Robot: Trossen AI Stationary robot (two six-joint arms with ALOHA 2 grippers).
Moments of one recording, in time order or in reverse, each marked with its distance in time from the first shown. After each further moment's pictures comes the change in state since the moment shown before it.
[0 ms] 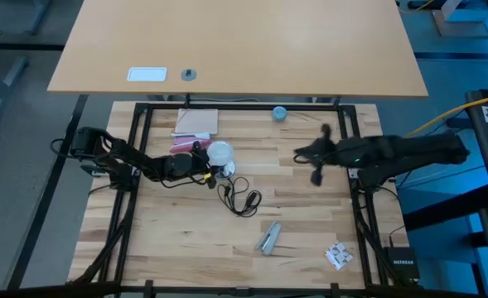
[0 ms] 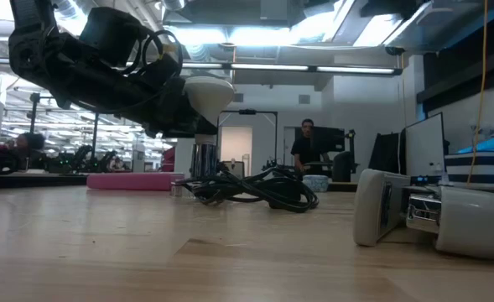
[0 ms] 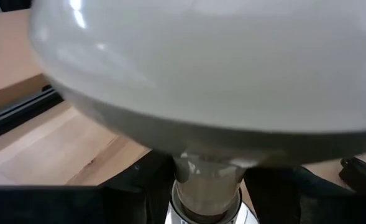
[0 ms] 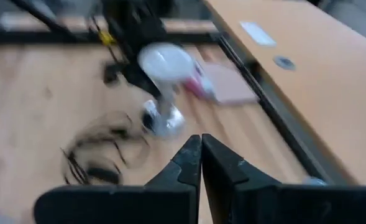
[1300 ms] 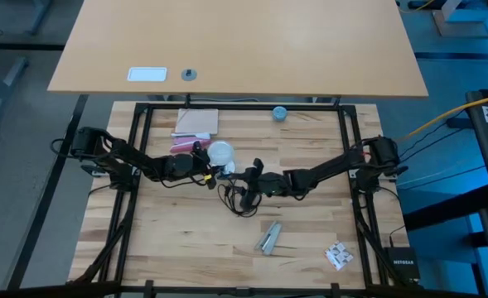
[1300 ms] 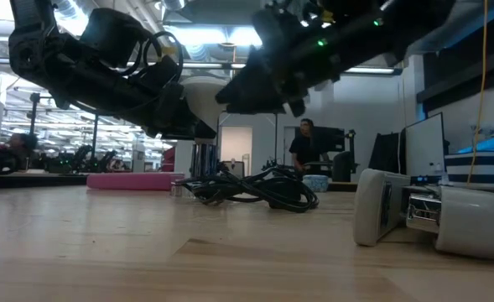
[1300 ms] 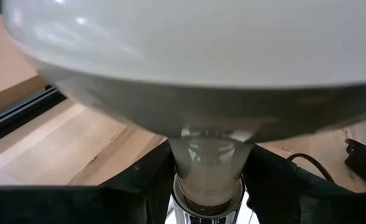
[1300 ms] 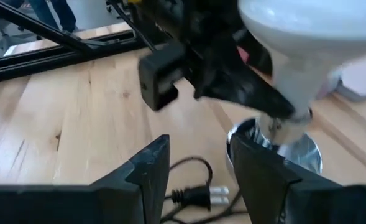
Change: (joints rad) left arm 0.000 0.000 0.002 -0.028 0.000 0.032; right arm 0.000 0.926 0.069 0.886 -0.039 0.205
